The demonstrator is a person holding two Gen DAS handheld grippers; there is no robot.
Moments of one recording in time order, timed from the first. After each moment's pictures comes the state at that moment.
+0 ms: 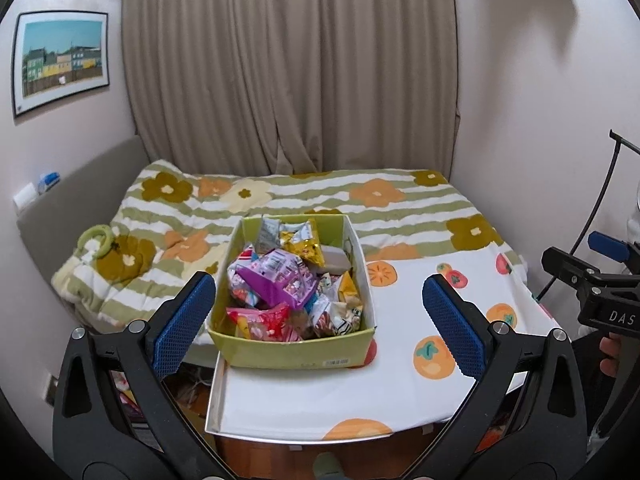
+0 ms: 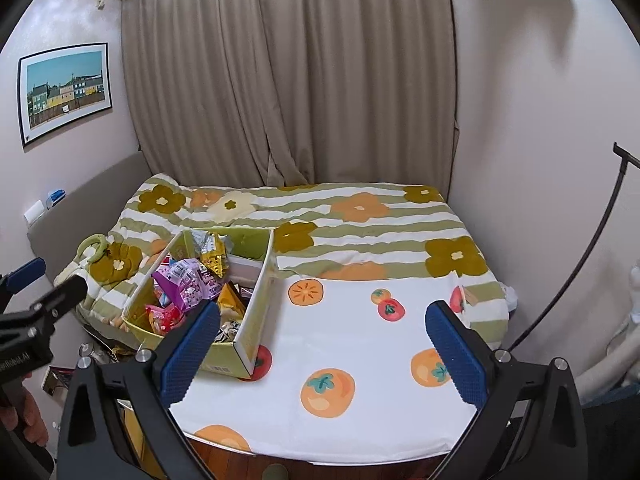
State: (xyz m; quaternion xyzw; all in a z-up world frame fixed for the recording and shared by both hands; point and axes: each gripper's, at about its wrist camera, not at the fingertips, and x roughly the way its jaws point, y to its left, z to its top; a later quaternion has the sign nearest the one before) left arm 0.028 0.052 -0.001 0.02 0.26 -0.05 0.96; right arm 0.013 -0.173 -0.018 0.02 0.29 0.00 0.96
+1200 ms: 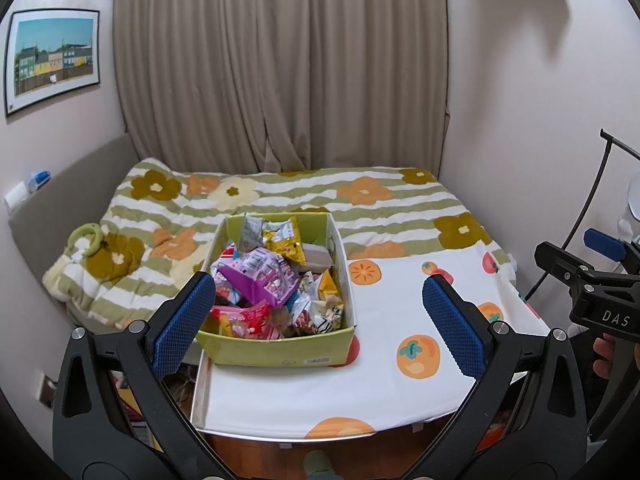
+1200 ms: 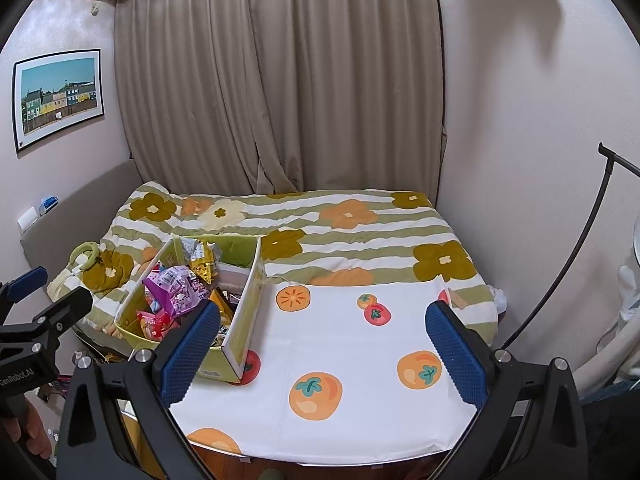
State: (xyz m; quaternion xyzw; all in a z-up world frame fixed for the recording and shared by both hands) left arm 0.024 0.038 -0.002 0.02 0.26 -0.07 0.96; right arm 0.010 -0.180 -0.013 0.02 0.28 -0.02 0.96
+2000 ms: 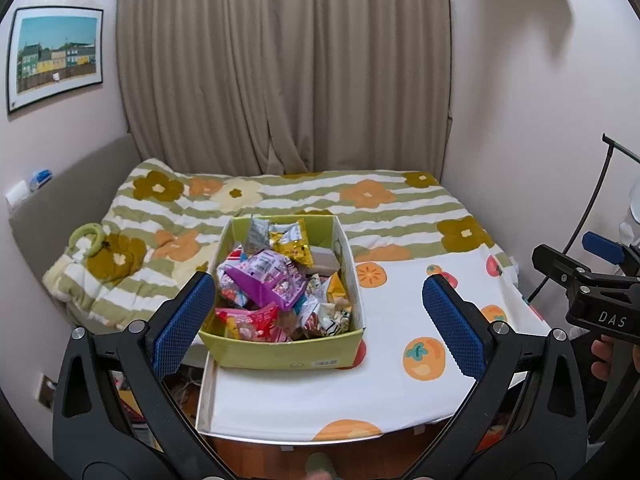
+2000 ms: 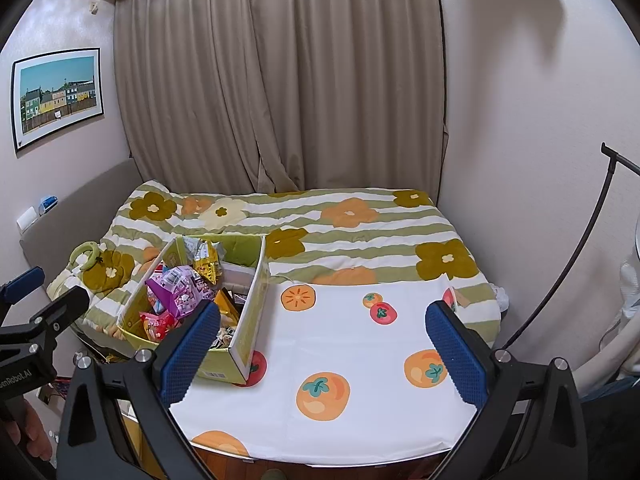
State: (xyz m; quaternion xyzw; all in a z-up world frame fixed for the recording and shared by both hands) left arm 0.028 0.046 -0.004 0.01 0.26 -0.07 0.96; right arm 0.011 -0.172 -0.015 0.02 0.28 -0.02 0.96
